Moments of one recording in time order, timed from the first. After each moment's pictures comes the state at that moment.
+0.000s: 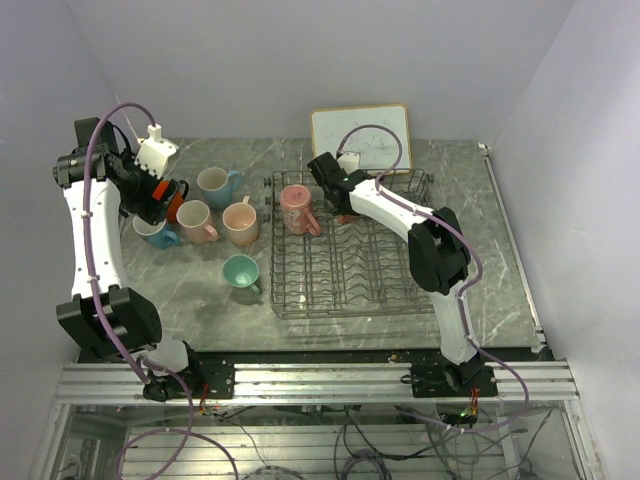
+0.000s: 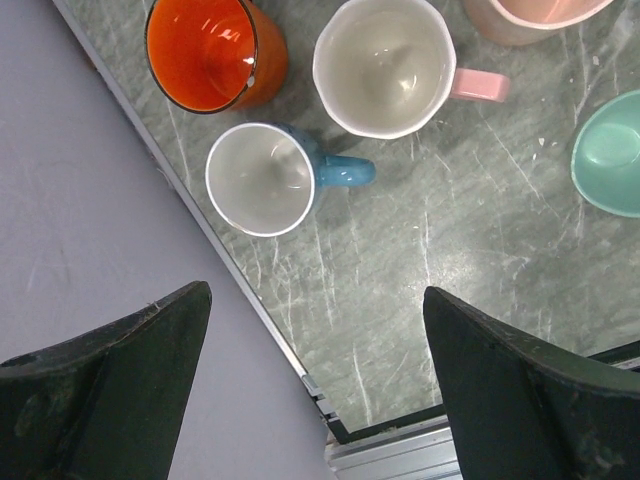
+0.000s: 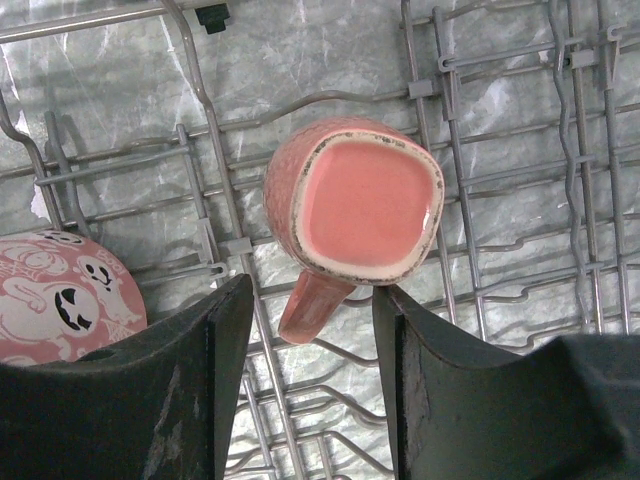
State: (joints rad) left arm 0.28 1.50 1.67 -1.20 0.26 0.81; right arm 0.64 2.19 1.82 -0.69 0.55 0.61
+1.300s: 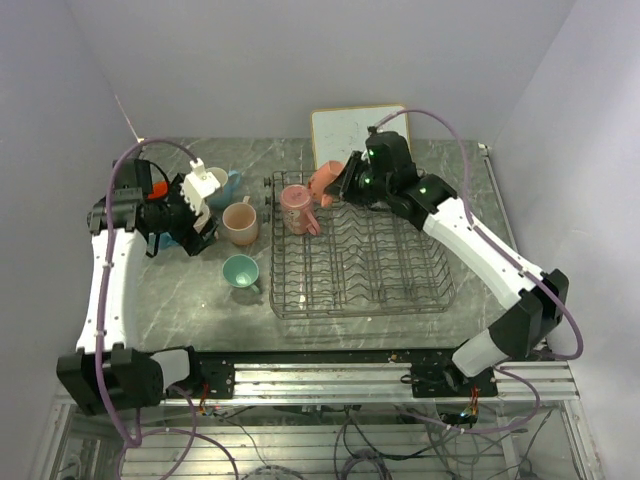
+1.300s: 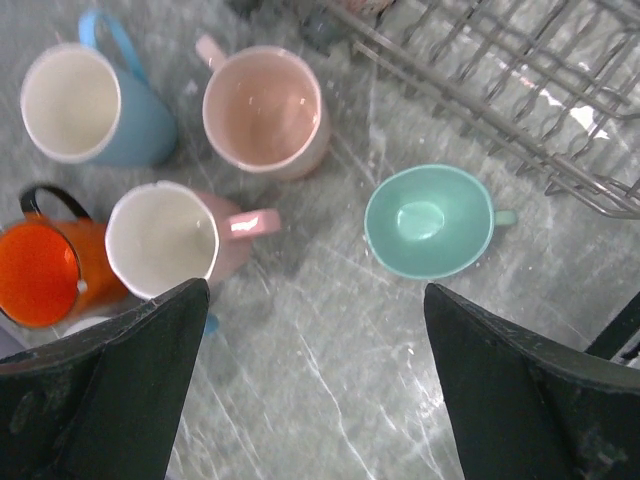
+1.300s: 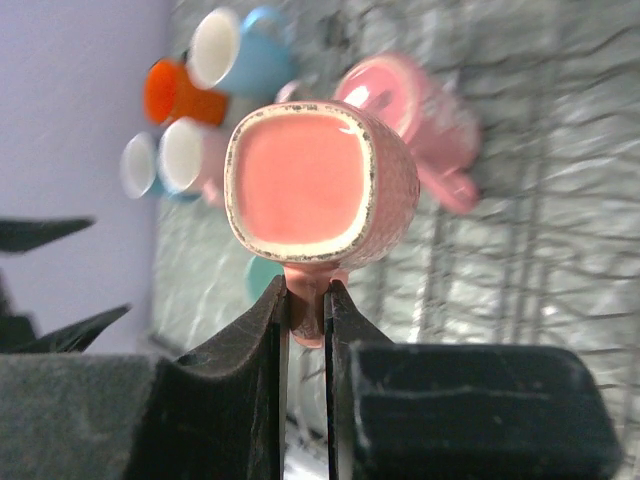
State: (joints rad) left arm 0.12 1.22 1.27 -1.01 0.61 0.89; right arm 0.64 1.56 1.57 -0.57 0.05 0.74
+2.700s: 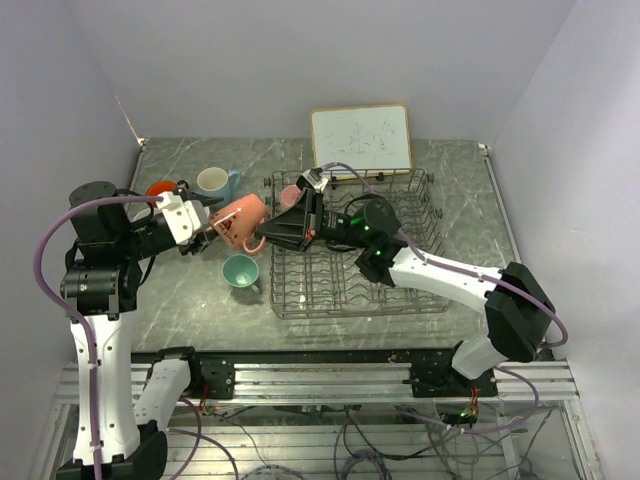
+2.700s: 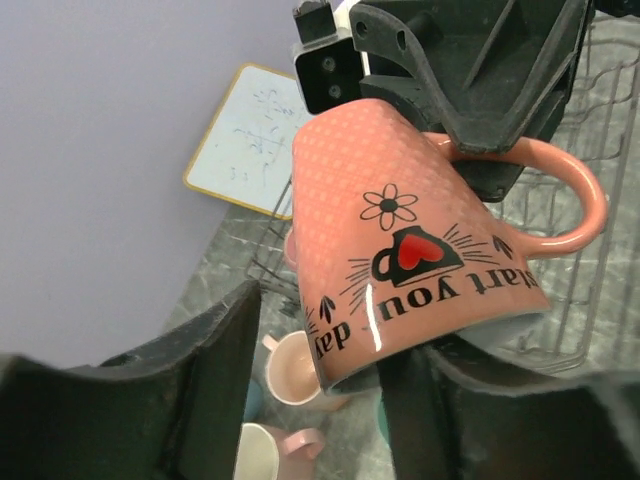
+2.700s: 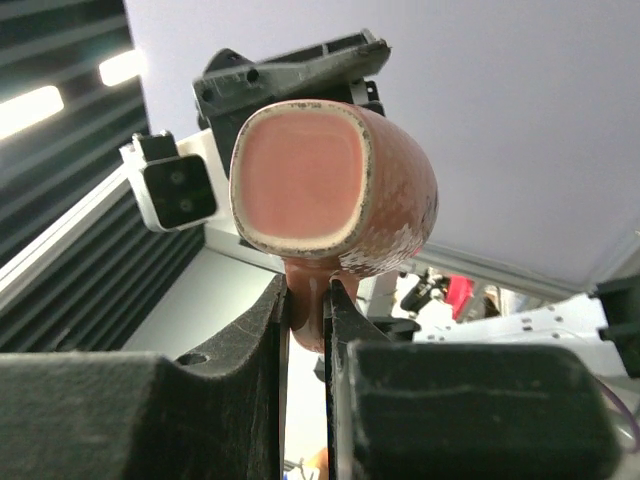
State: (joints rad) left arm 0.08 0.82 1.26 -0.72 1.07 0.76; right arm 0.89 1.54 1.05 0.87 -0.61 1.68
